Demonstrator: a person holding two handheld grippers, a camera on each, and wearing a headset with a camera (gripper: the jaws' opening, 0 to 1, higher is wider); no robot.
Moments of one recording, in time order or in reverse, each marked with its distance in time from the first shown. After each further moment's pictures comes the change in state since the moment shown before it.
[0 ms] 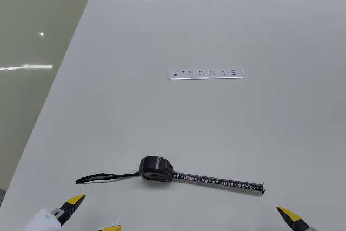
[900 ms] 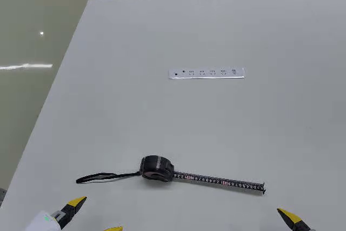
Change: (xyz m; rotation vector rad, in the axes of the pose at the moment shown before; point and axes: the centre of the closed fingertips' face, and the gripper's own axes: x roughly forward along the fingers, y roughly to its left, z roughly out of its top) left arm 0.002 -0.004 0.000 -0.034 -0.010 -0.012; right arm 0.001 0.002 -0.001 0.018 -0.003 0.006
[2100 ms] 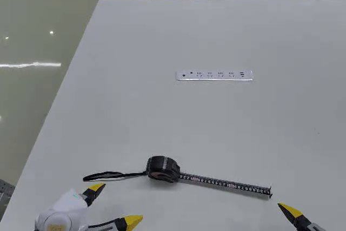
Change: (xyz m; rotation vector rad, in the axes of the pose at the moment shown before) left arm 0.032 -0.021 0.032 0.020 0.035 -0.027; right arm 0.015 -0.003 0.014 -0.040 -0.002 0.037
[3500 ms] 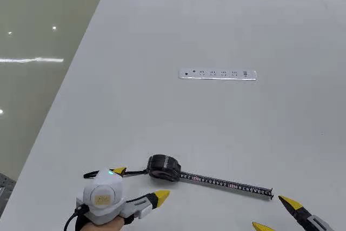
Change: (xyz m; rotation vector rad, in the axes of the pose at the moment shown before) left arm 0.057 -0.006 0.026 -0.108 -0.021 0.106; right arm 0.012 -0.012 0.006 -0.013 -0.003 0.004
